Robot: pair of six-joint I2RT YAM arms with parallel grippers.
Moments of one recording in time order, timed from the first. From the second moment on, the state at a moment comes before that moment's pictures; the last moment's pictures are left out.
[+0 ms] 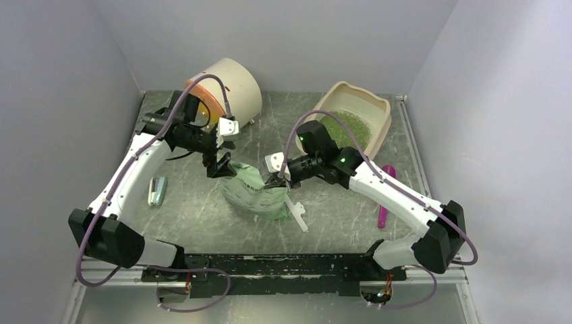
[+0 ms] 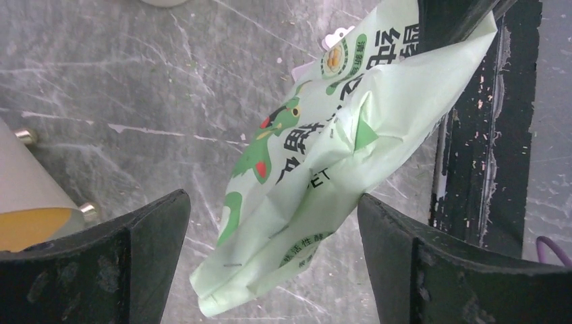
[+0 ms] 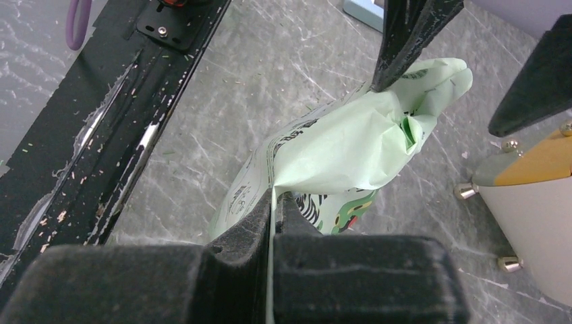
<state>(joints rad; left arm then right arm) -0.29 1.38 1.41 -1.10 0.82 0.90 0.79 1.35 1.18 -0.50 -0.87 -0.87</state>
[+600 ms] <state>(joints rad) -0.37 1.41 1.32 -1.14 0.89 1.02 0.80 1.35 1.18 -0.50 -0.85 -0.88</state>
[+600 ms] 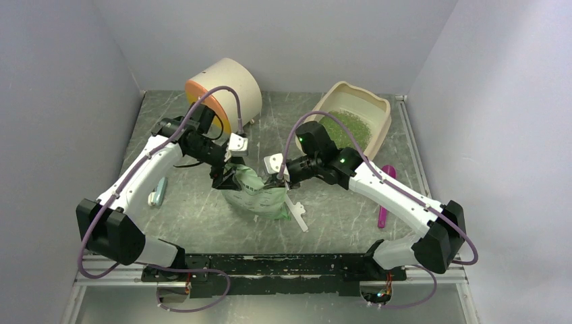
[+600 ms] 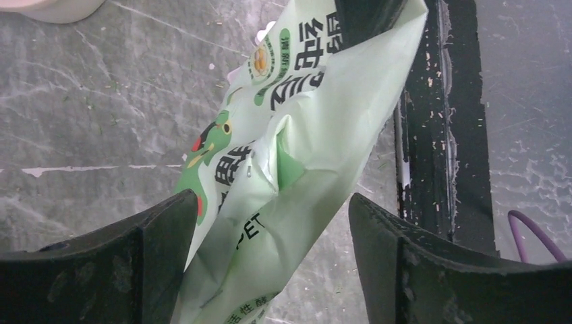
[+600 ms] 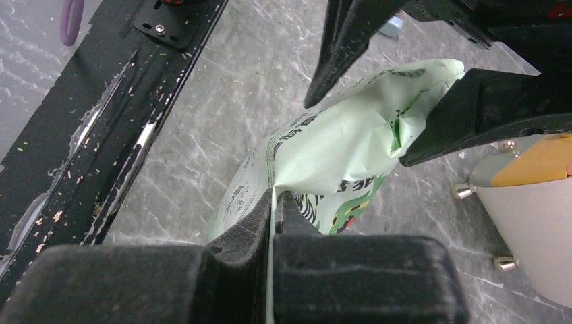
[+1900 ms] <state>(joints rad) -0.42 0.86 0.92 -0.67 0.40 0.50 0.83 1.72 1.49 -0.23 -0.82 -0.13</state>
